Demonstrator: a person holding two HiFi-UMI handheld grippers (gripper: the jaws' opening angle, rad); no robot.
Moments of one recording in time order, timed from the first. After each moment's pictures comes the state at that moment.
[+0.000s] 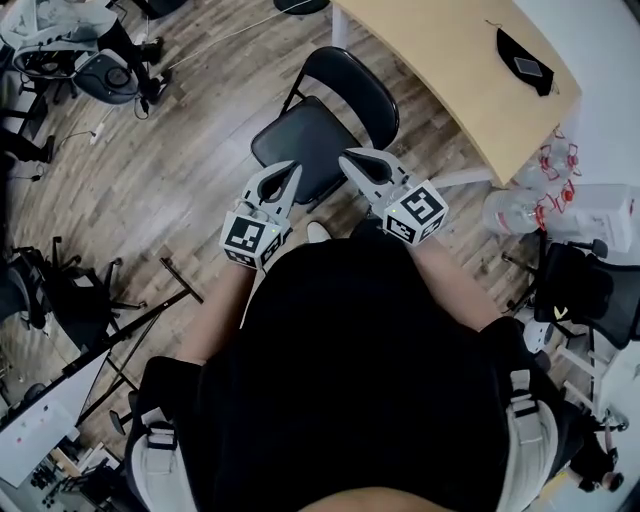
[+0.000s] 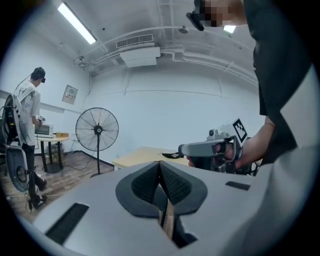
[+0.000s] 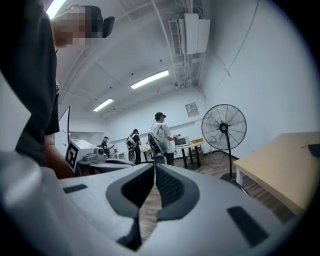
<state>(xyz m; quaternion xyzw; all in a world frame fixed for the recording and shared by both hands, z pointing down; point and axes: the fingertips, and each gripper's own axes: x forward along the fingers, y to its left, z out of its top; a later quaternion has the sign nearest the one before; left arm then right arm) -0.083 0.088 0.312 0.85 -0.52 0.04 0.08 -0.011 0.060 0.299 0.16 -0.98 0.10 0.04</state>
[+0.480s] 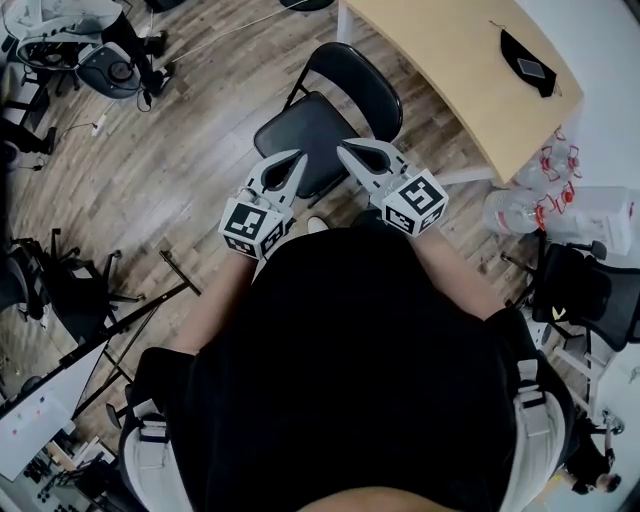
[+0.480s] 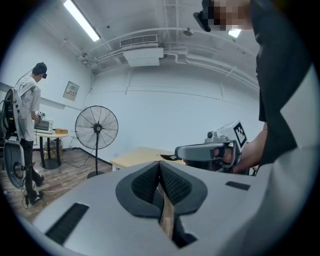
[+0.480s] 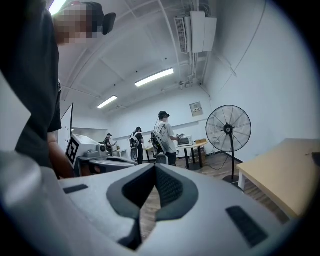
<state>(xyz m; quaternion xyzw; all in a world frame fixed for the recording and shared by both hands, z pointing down) -0.079 0.088 0.299 0.85 -0.51 0.03 0.10 -0.023 0.064 0.287 0.14 -0.98 0.09 0.05</state>
